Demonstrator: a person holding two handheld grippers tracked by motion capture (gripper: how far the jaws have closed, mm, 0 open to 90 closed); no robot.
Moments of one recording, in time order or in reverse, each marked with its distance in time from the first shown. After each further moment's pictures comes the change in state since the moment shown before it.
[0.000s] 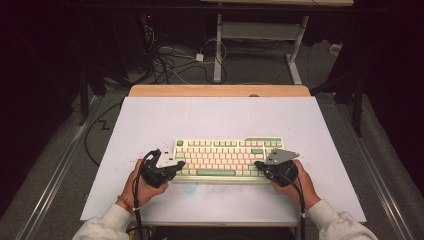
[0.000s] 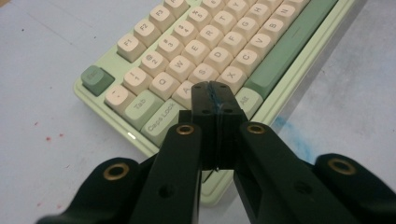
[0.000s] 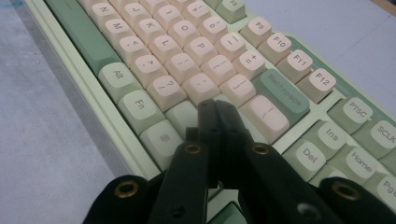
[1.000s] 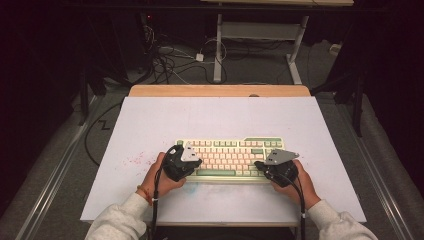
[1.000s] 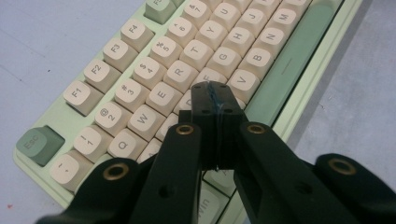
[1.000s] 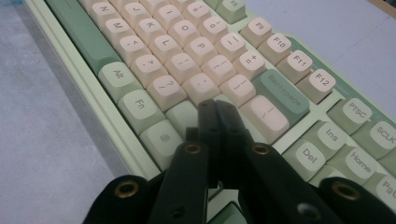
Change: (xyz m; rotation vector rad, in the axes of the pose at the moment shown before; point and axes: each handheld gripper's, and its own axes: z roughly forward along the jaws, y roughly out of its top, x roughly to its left) left arm -0.010 0.031 0.039 0.041 -0.045 0.061; right arm 0.001 0.000 0.000 -0.002 -0.002 0.001
